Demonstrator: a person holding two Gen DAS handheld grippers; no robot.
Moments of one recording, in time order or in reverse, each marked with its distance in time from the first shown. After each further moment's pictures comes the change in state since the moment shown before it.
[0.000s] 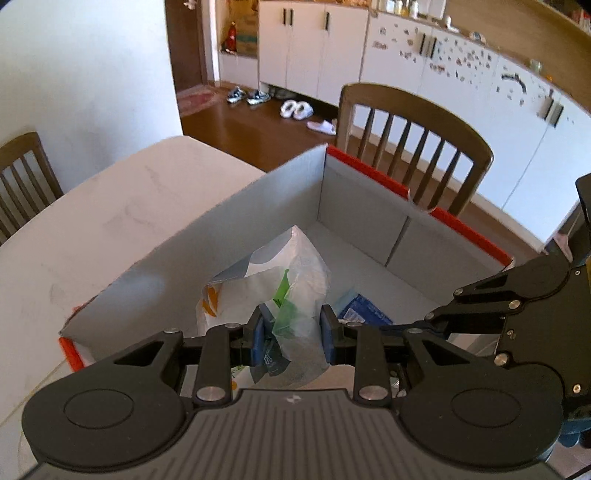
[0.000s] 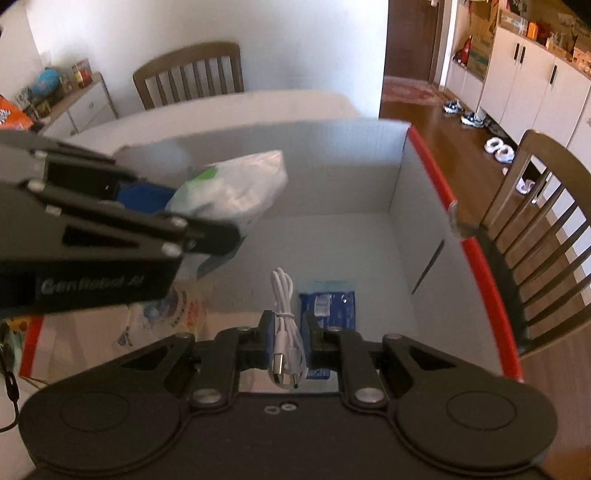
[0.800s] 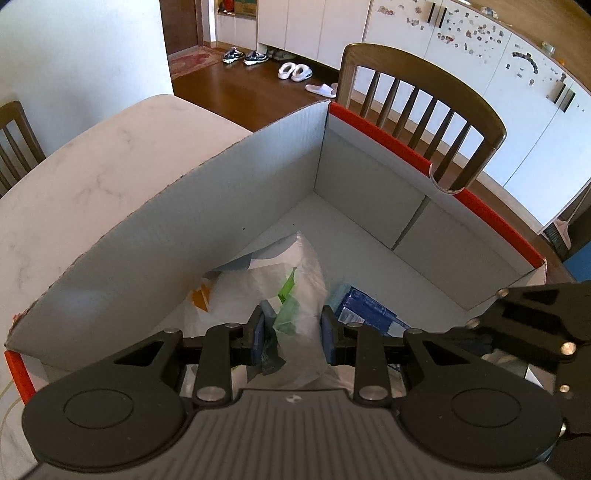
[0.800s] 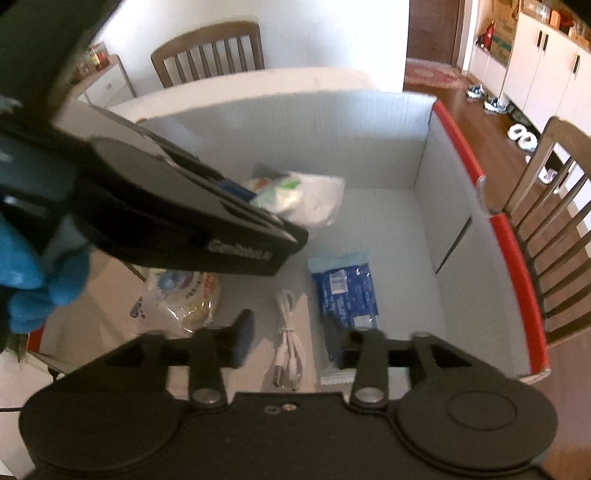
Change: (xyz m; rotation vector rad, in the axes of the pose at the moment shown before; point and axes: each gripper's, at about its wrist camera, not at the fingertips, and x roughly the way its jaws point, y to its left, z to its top) left arm 0.041 0.001 0.010 -0.042 0.122 -0.023; right arm -0.005 -0.004 0.000 -0.021 0.027 0.077
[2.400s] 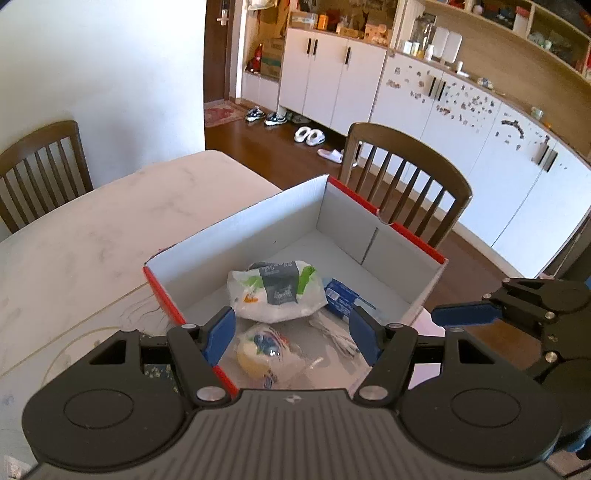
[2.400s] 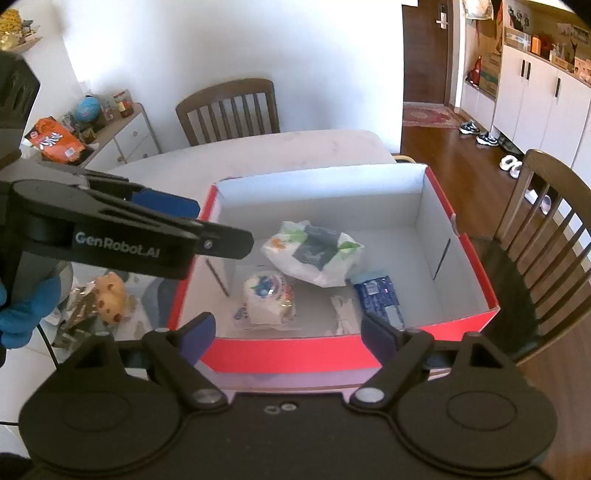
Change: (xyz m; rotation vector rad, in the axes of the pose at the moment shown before) left arm -0.166 0.005 -0.078 -0.092 -0.224 0.006; right arm -0.108 0.057 -0.031 0.034 -0.159 0.014
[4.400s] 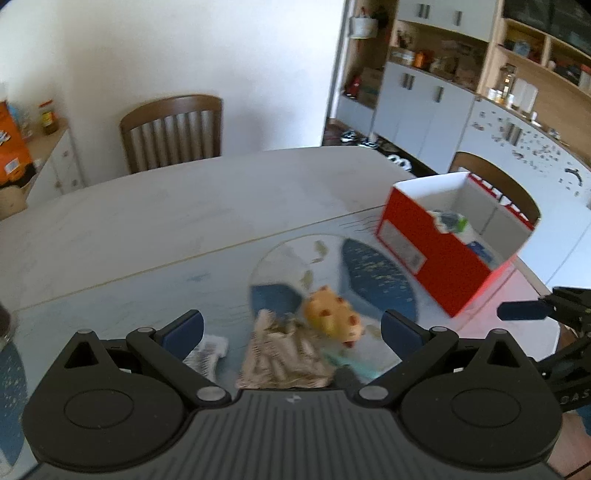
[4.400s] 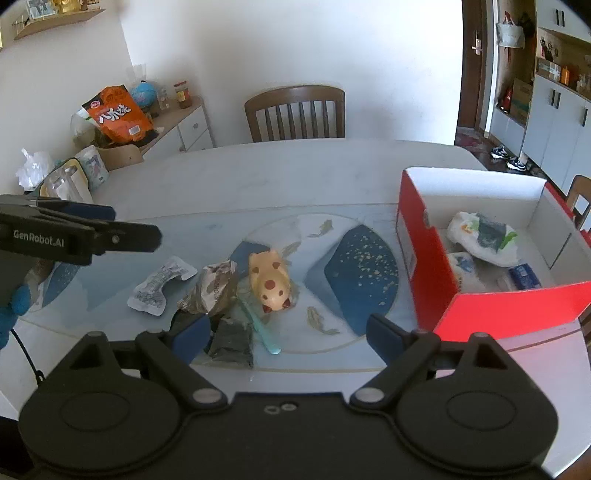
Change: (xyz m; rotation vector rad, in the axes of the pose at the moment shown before) left arm -0.165 0.204 -0.173 -0.194 -0.086 0.202; right arm 0.026 0.221 -0.048 -0.060 -0.045 0.029
